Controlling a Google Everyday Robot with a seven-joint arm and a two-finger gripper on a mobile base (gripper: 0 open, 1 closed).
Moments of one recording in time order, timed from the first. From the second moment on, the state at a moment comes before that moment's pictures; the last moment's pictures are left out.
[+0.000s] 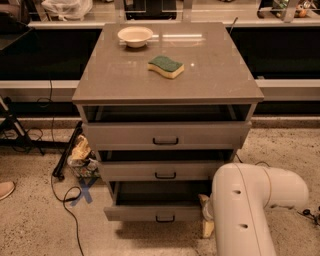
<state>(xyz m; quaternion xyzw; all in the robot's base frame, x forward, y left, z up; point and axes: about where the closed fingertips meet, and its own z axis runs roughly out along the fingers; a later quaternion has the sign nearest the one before) 0.564 -0.220 0.150 -0.71 0.69 0.02 0.15</state>
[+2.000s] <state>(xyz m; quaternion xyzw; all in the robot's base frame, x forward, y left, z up) 0.520 -0.256 0.150 -0.66 0.74 0.05 0.15</state>
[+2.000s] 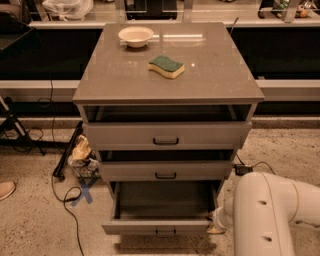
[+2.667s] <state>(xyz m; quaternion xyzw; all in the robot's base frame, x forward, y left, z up) 0.520 -0.255 0.150 -0.66 0.74 0.05 0.15</state>
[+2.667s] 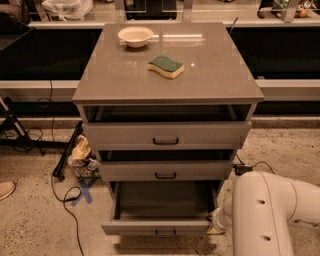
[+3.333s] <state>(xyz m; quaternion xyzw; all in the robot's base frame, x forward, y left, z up) 0.517 -0.253 0.147 -0.66 0.74 0.06 0.14</state>
